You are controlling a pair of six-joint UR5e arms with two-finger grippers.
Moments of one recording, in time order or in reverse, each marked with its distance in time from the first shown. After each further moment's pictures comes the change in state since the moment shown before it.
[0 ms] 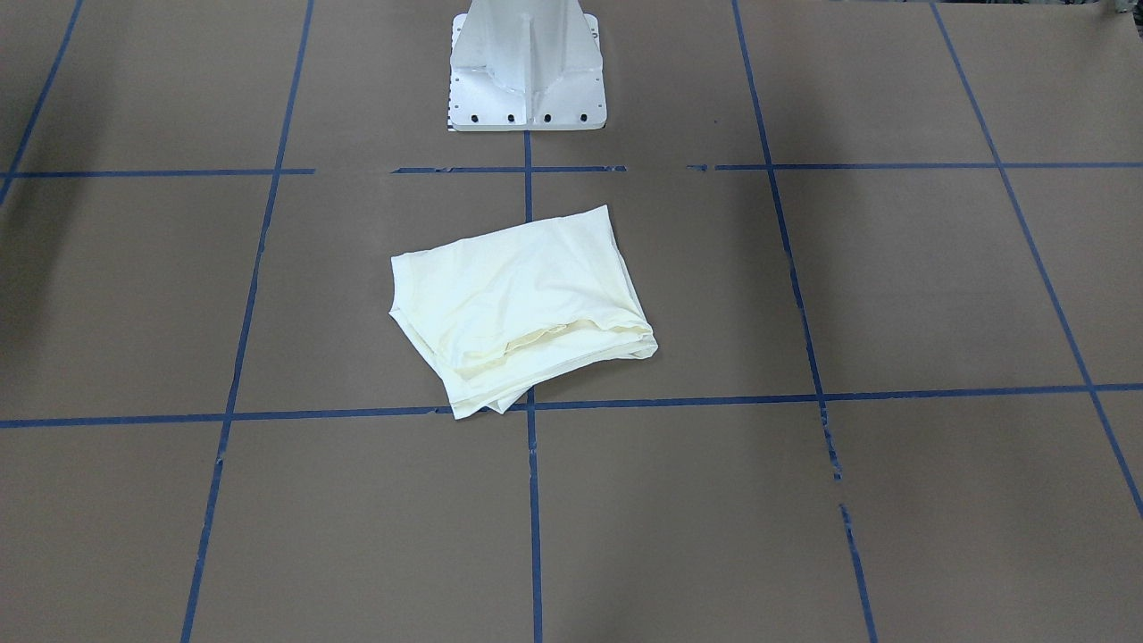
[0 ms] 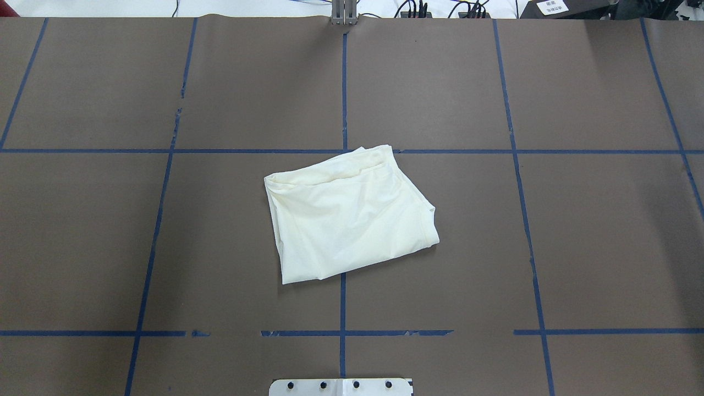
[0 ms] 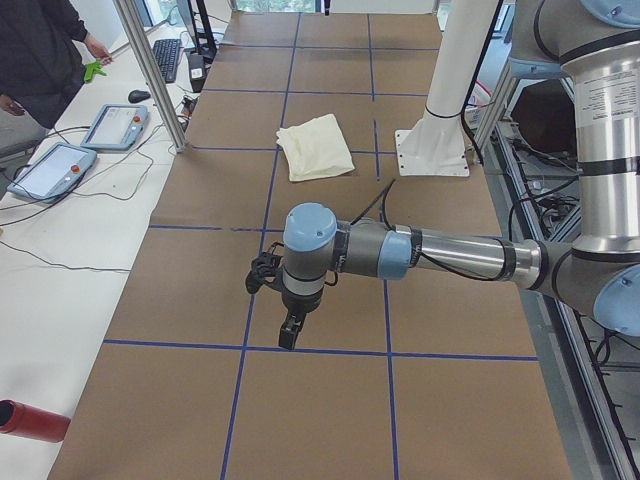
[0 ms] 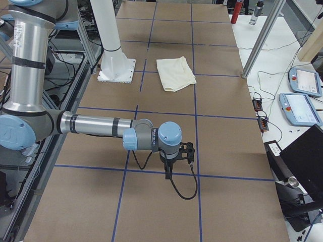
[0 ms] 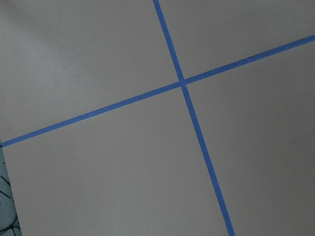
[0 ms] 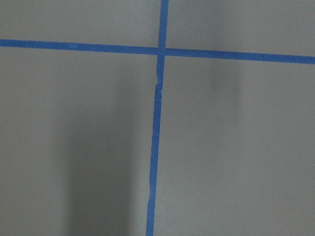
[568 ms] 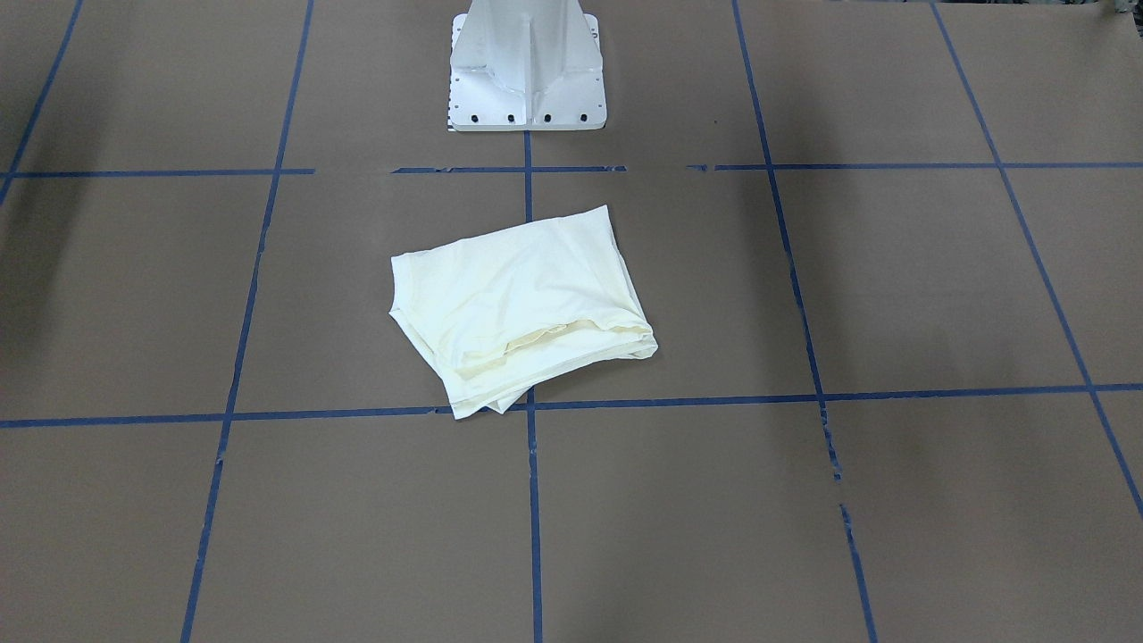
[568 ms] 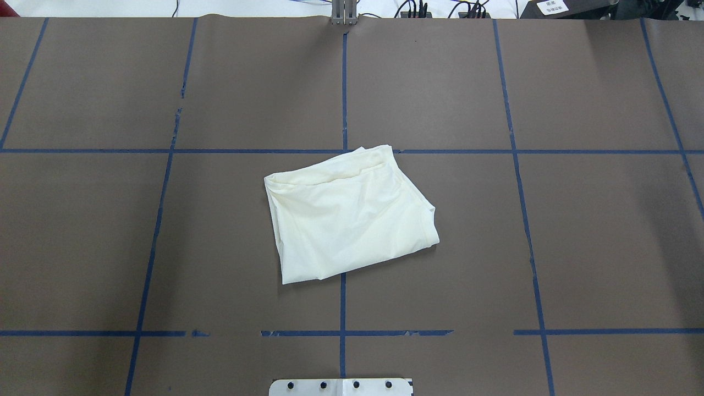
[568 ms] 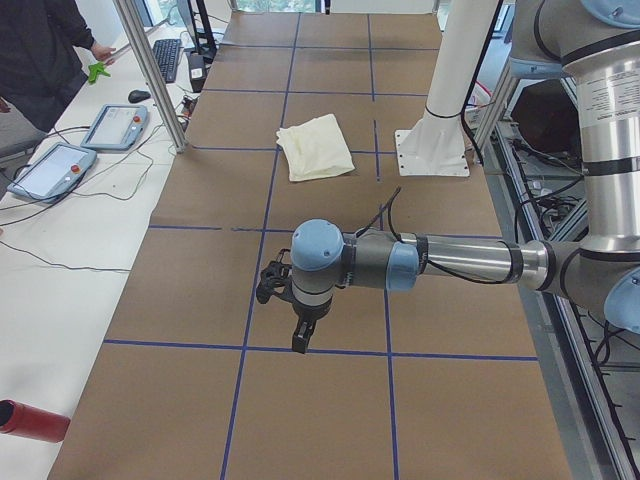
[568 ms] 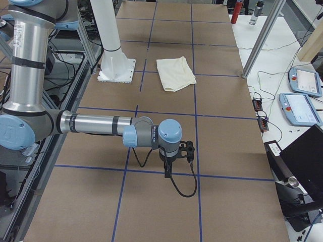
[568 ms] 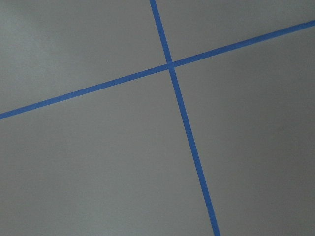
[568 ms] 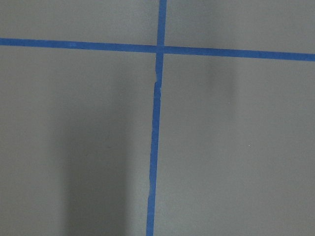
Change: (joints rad) left arm -0.001 0.033 0.017 -0.005 -0.099 0.004; right arm 0.000 -0.003 0.017 -0.022 -0.011 0.000
